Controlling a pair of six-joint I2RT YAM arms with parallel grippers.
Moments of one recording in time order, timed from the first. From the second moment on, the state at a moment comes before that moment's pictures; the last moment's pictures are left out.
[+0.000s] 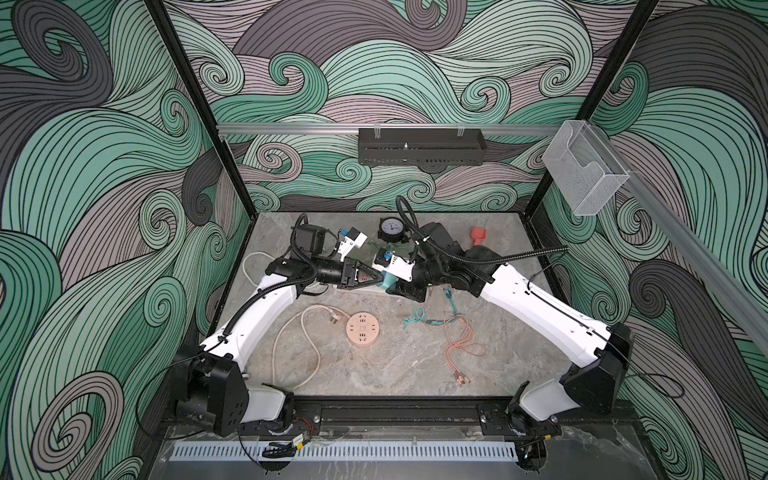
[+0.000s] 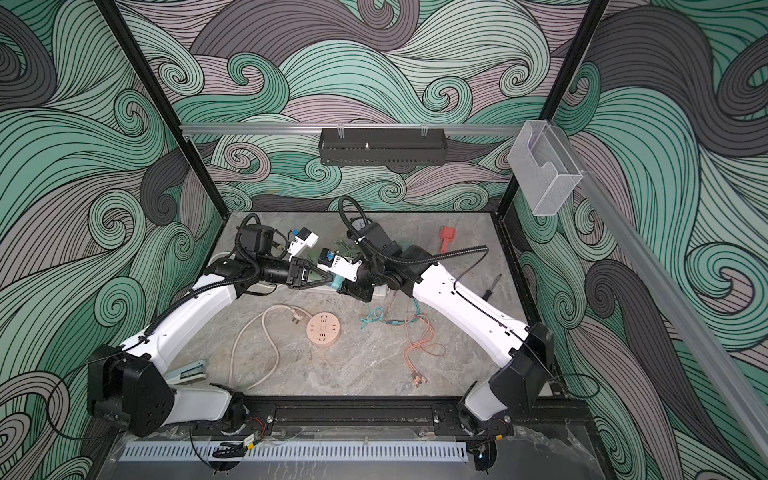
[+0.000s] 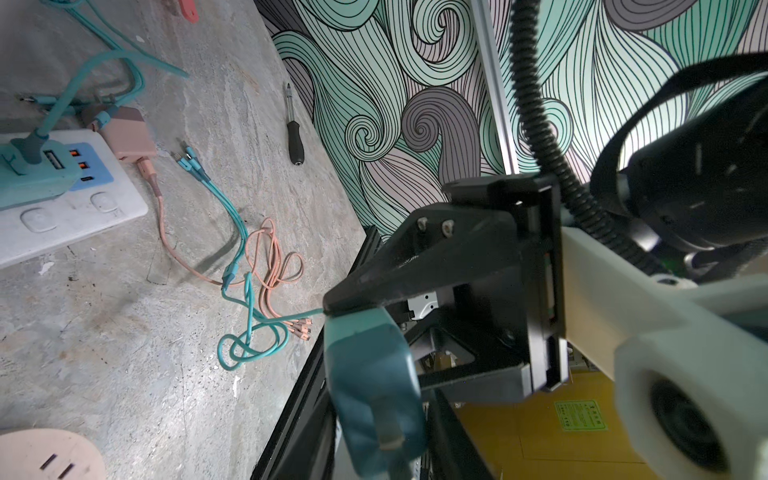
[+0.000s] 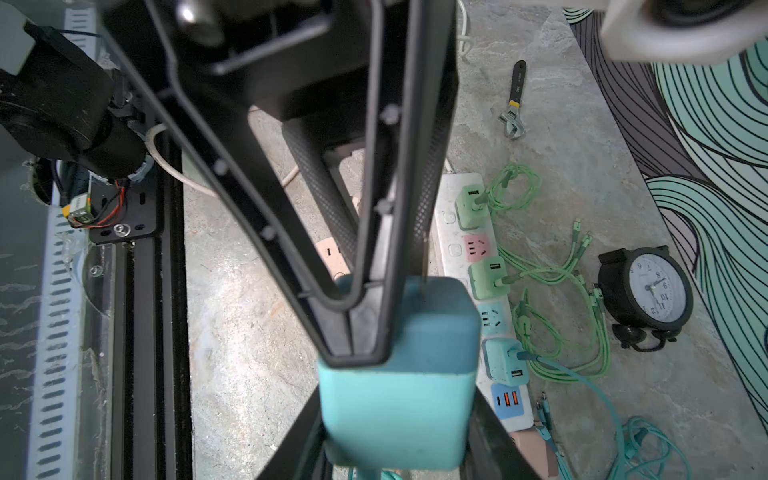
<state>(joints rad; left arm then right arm) -0.30 1.35 1.11 -0.49 1.20 -0.42 0.82 1.53 1.54 -0.85 -0.26 -0.53</state>
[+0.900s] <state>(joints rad) -0.30 1.39 1.13 -0.54 1.21 -0.40 0.84 1.53 1.55 -0.87 -0.17 -0.54</state>
